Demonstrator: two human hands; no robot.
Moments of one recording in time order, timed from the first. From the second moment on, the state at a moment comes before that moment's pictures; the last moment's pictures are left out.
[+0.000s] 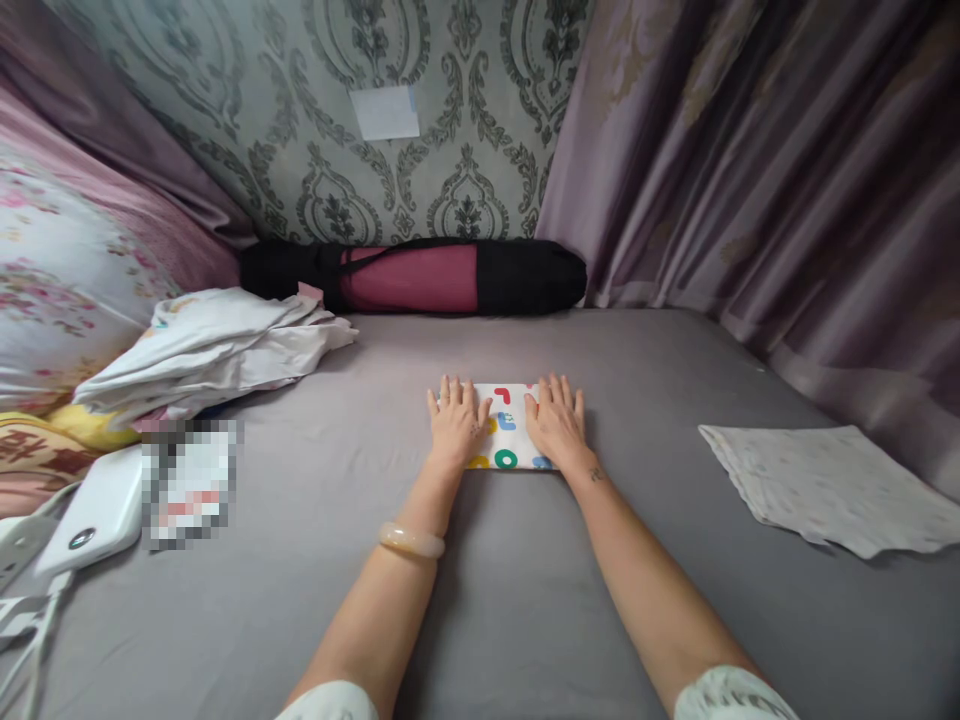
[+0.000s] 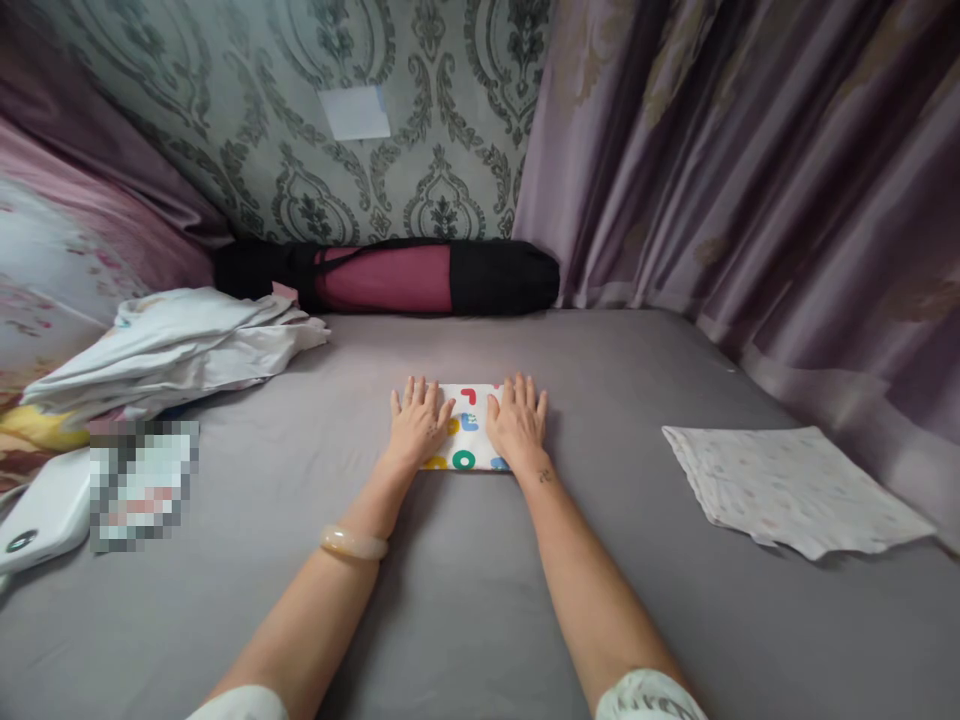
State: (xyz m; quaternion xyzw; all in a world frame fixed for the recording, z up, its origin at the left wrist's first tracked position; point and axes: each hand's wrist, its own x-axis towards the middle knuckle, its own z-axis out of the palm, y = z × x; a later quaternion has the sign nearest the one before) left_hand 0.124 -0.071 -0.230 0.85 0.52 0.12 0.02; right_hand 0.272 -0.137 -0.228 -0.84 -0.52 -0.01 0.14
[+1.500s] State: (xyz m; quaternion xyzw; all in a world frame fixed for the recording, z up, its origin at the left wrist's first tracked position) left_hand 0.126 -0.070 -0.244 0.83 0.55 0.10 0.05; right_hand 0.259 -0.132 -0.242 -0.85 -0.52 0.00 0.12
